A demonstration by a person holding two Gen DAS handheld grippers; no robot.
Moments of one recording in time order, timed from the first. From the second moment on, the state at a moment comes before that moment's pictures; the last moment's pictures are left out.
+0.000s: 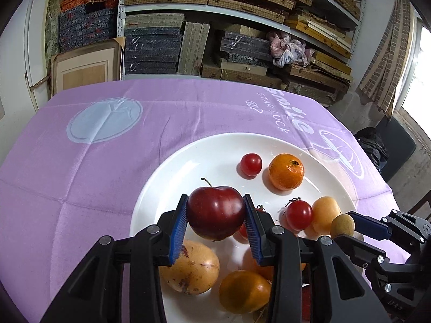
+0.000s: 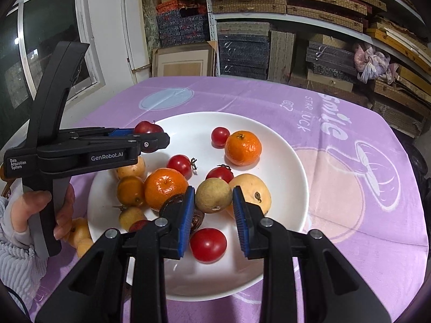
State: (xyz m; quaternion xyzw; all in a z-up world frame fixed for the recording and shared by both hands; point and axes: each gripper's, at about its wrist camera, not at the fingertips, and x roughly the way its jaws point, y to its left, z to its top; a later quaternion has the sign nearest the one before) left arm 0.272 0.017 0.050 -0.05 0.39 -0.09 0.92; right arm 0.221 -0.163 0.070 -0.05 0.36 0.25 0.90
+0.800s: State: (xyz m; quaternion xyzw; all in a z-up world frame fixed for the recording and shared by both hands) left arm 0.266 0.017 0.056 -0.05 0.37 -0.09 0.92; right arm 0.216 -0.157 0.069 -0.07 0.34 0.25 0.91
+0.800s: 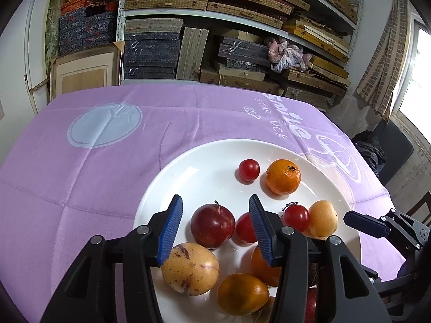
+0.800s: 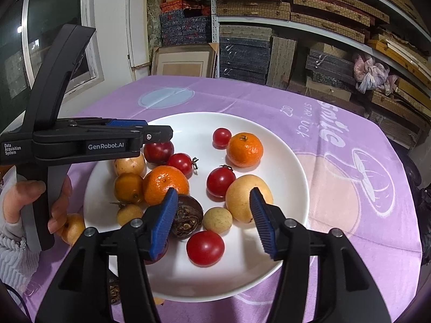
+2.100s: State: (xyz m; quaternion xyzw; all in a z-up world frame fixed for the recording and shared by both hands) left arm 0.051 0.054 0.047 -0.08 0.33 -0.03 0.94; right arm 0.058 -0.192 0.057 -0.05 0.33 0.26 0.90
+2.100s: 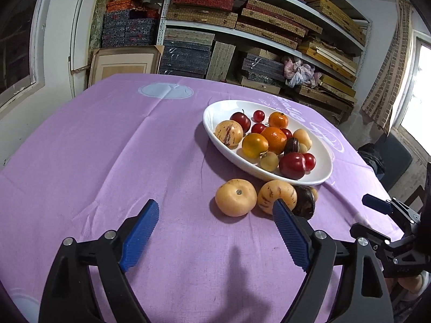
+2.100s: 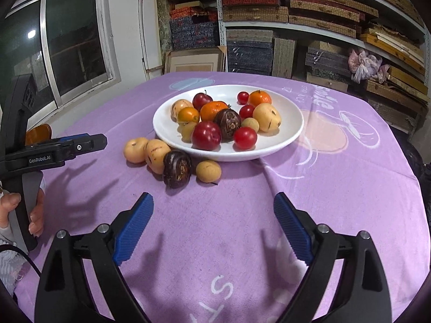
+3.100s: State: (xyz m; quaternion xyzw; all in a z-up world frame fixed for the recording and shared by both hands) left arm 0.070 0.066 0.025 -0.11 0.38 -0.02 0.92; right arm 0.130 -0.154 0.038 -0.04 0.40 0.26 0.88
